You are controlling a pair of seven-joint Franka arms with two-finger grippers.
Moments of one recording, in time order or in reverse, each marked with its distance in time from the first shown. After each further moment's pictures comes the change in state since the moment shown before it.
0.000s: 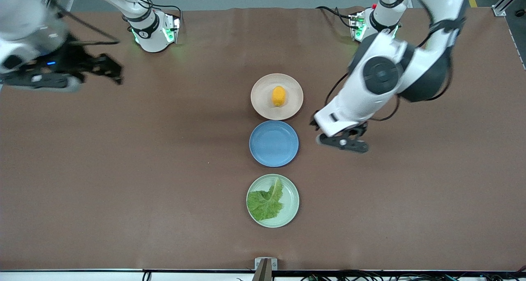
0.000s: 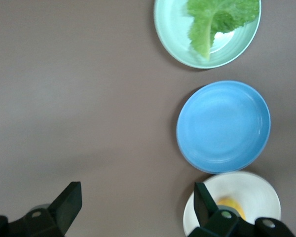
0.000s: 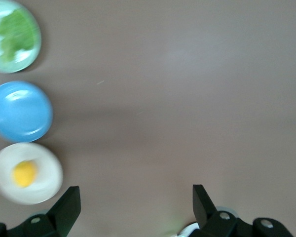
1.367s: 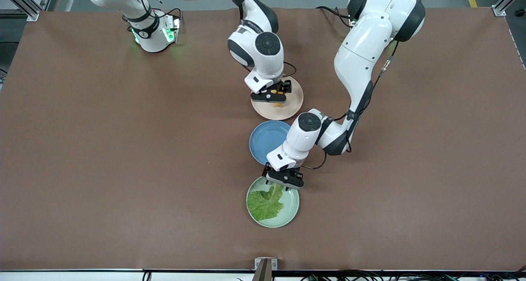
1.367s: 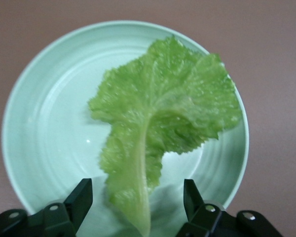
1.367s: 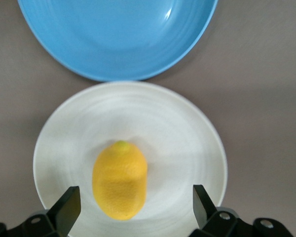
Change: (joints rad) left arm -0.188 0.570 0.134 0.149 0.096 0.948 -0.105; right arm 0.621 0.504 0.001 -0.312 0.020 0.865 0.585
